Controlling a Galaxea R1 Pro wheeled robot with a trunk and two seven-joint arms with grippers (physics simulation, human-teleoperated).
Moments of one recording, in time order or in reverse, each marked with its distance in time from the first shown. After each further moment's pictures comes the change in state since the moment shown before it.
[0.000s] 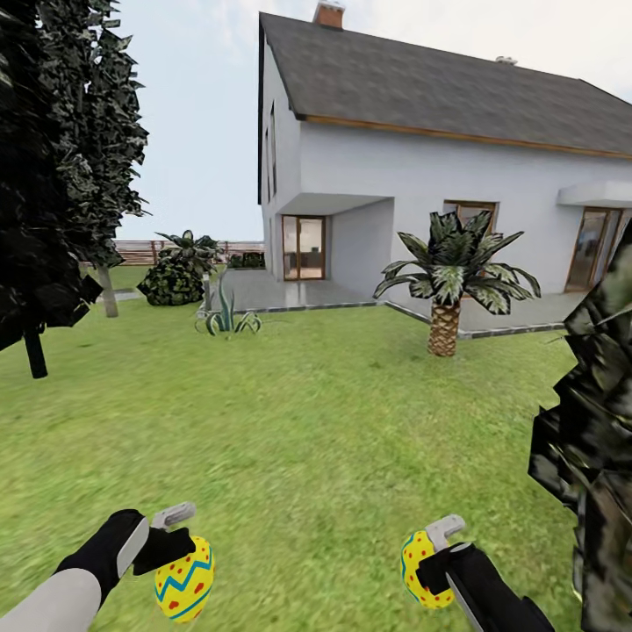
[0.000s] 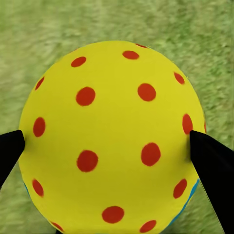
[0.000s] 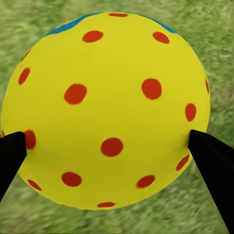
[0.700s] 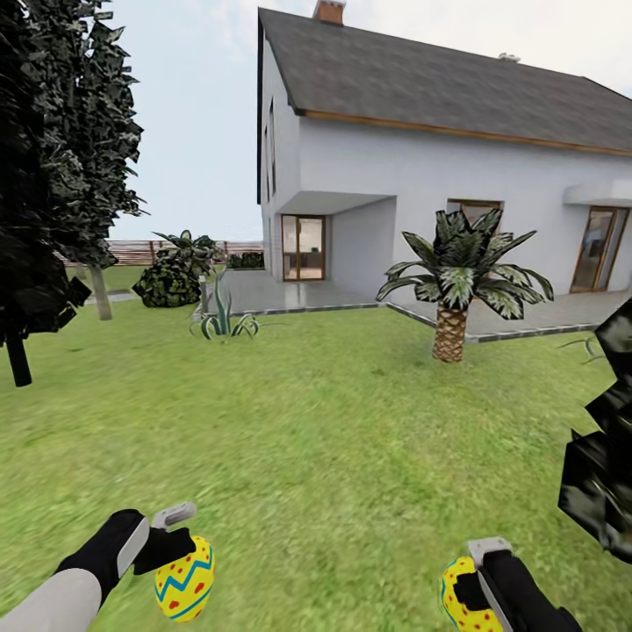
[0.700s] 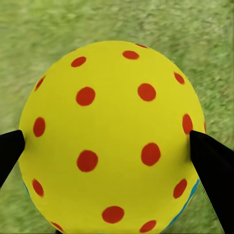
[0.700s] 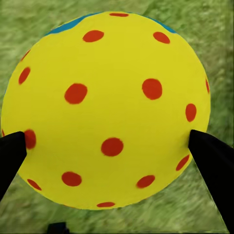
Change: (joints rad) left arm 0.000 -0.001 0.000 0.000 0.000 -0.001 0.000; right arm 0.000 -0.014 -0.229 0.073 0.013 0.094 -0.031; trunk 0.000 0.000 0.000
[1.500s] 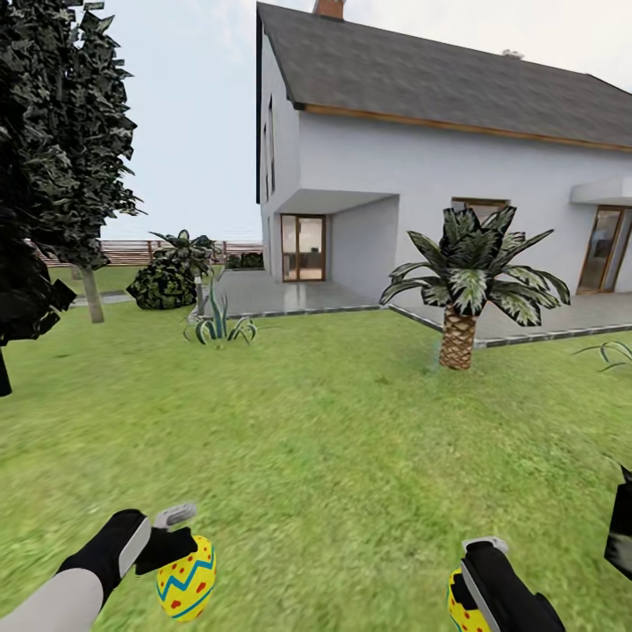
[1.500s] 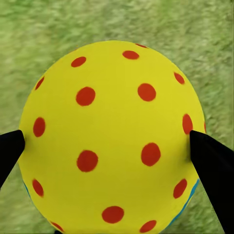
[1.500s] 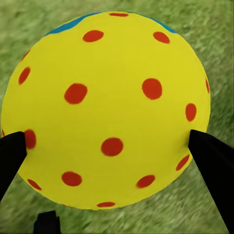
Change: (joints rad) left arm 0.000 -0.005 0.000 0.000 0.000 -0.003 0.000; right arm -0.067 0.050 -0.004 0.113 -0.010 0.039 -0.166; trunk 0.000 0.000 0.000
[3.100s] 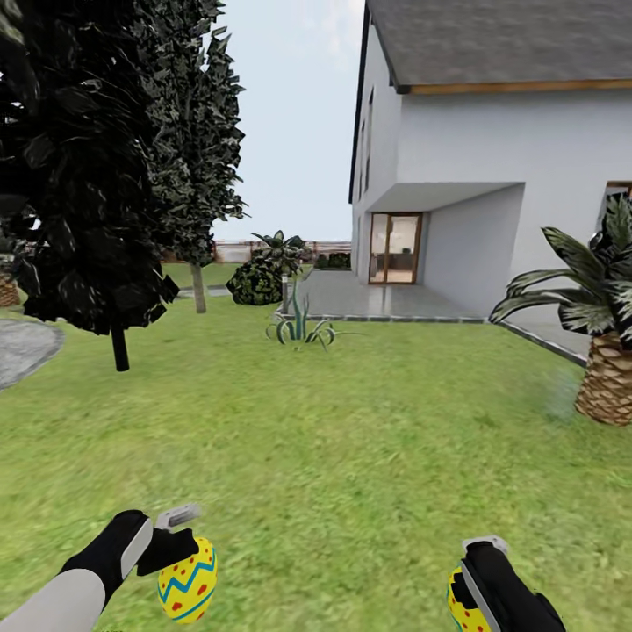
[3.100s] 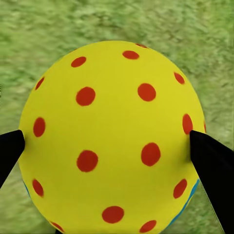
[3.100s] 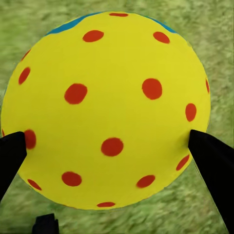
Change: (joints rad) left arm 0.001 -0.006 -0.005 0.005 -0.004 -0.002 0.003; right arm 0.000 -0.001 -0.002 0.001 0.004 -0.011 0.000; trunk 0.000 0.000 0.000
